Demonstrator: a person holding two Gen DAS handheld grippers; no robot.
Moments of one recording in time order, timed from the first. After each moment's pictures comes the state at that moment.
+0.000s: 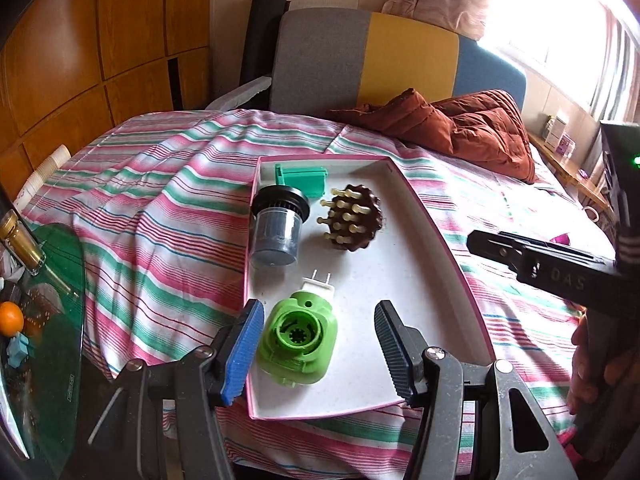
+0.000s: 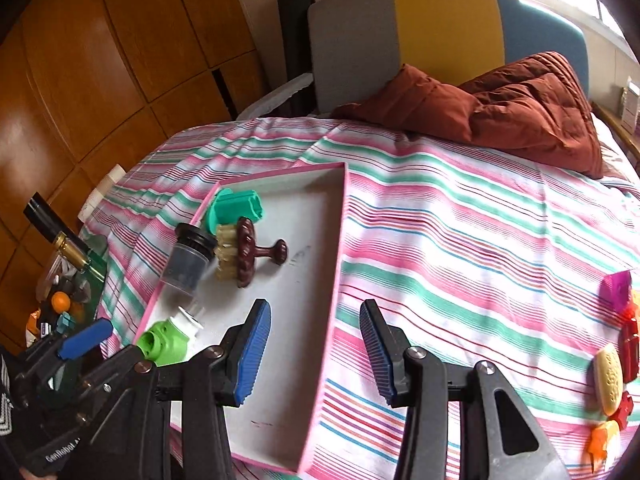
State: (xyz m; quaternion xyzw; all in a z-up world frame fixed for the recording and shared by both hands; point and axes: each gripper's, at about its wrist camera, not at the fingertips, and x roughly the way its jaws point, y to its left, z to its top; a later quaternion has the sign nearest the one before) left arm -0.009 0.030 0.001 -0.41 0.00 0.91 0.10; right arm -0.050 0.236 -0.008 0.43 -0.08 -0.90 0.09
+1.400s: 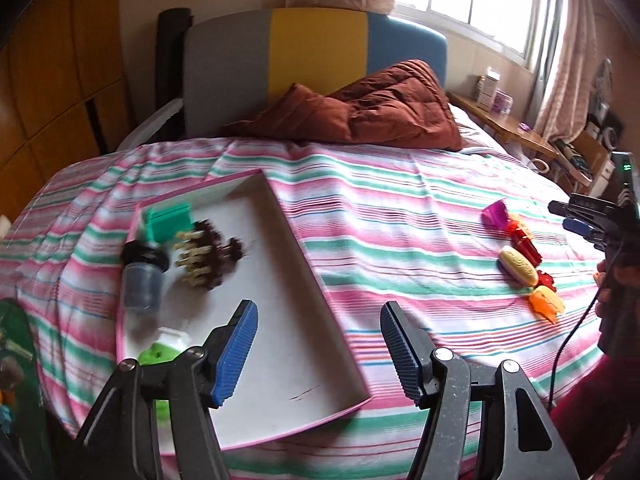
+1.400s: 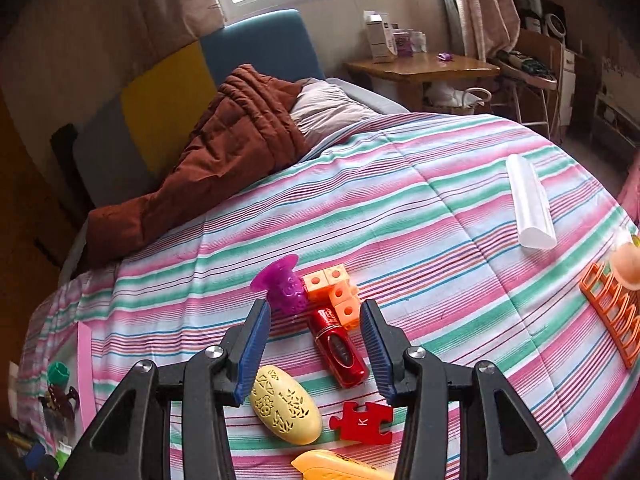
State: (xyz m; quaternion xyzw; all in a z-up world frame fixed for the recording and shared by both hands) left arm -0.009 0.146 0.017 -0.40 0.07 0.89 0.22; right arm 0.040 0.528 0.006 0.35 -0.25 -0.87 -0.25
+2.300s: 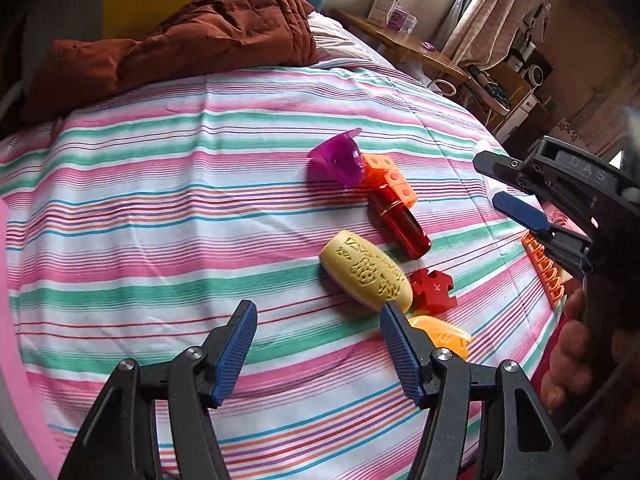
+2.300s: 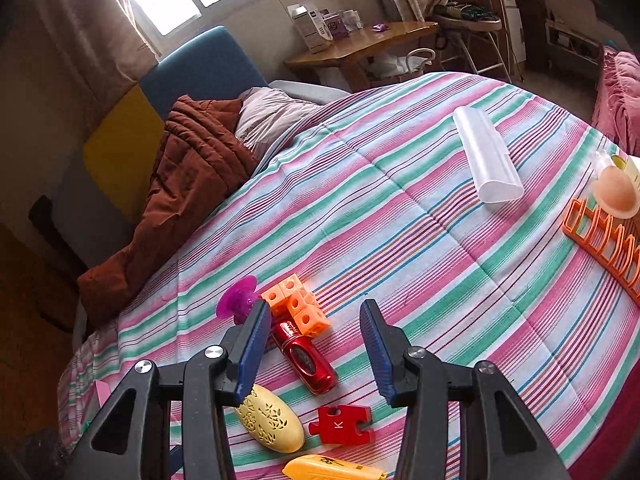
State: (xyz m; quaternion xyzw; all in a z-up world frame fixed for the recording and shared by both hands) left arm -0.029 0.371 -0.033 -0.52 0.08 0.76 0.39; right arm 0.069 0.568 -0.003 0.32 -0.36 -0.83 -0.29
